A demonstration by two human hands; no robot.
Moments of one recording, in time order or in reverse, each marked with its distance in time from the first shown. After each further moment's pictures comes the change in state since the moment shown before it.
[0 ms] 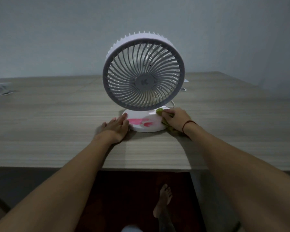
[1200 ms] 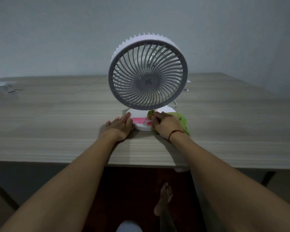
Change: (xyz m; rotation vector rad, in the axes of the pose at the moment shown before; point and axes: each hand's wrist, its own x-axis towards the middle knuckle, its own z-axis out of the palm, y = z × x) left_hand -0.002 0.001 -0.001 -0.015 -0.004 -0.009; right_hand -0.030 -0.038 0.032 -0.244 0.080 -0.116
